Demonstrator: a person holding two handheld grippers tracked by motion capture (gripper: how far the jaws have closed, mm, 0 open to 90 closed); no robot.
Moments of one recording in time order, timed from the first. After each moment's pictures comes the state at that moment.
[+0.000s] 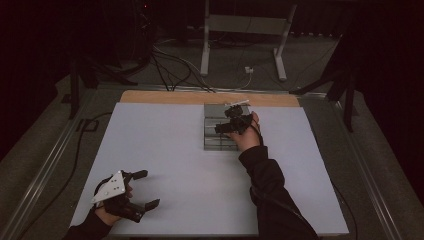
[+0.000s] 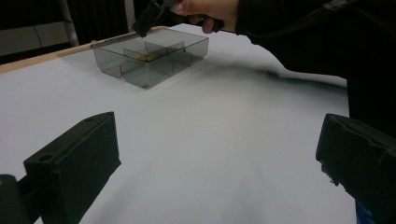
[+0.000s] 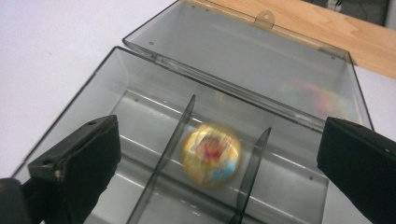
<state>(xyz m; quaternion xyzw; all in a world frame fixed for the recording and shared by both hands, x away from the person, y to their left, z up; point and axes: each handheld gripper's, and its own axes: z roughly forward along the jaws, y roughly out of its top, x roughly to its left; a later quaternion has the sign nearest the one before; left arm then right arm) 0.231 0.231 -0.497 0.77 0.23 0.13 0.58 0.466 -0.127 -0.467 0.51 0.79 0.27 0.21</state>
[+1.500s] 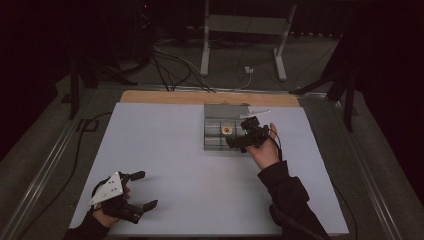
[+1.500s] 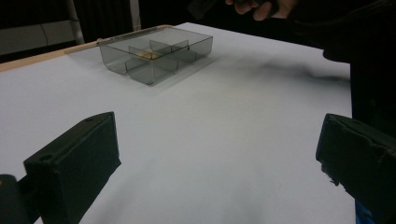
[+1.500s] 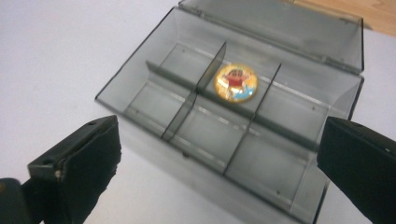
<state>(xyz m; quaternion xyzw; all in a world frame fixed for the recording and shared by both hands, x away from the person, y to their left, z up) 0.227 0.235 -0.497 0.77 0.24 0.14 0.57 0.397 -0.172 -0.439 0.48 0.81 0.32 0.15</state>
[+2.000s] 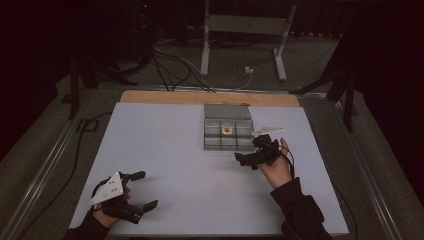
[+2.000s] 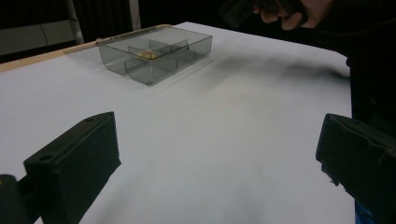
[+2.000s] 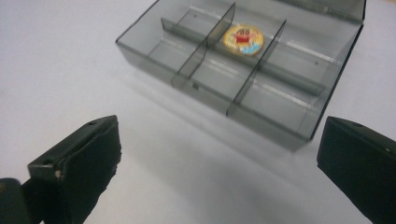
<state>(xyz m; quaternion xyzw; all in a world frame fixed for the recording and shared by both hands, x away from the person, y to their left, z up) 0.227 0.235 -0.496 0.77 0.24 0.14 0.57 0.348 -0.202 -0.451 0.46 0.81 0.34 0.14</state>
